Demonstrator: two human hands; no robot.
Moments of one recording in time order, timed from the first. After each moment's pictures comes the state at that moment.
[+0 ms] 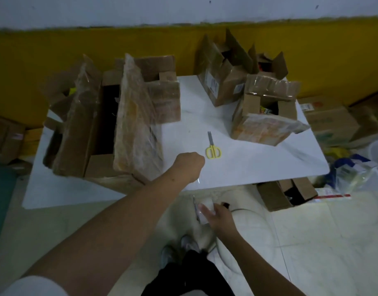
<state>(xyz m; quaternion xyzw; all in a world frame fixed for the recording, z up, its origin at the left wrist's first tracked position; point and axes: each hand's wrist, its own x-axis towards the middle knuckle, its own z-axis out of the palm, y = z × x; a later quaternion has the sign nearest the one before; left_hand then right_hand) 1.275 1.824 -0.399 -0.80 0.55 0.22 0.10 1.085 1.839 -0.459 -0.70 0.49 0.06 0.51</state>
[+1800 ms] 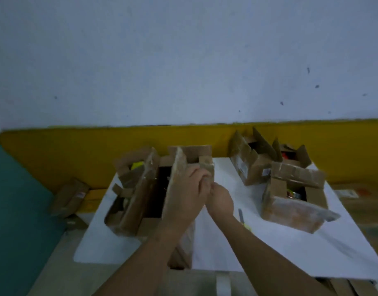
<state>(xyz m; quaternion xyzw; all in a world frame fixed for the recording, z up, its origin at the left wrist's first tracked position) 1.311 1.886 -0.216 -0.82 0.42 -0.11 -0.37 1.276 1.788 -0.283 -0.83 0.37 -0.10 0.40</state>
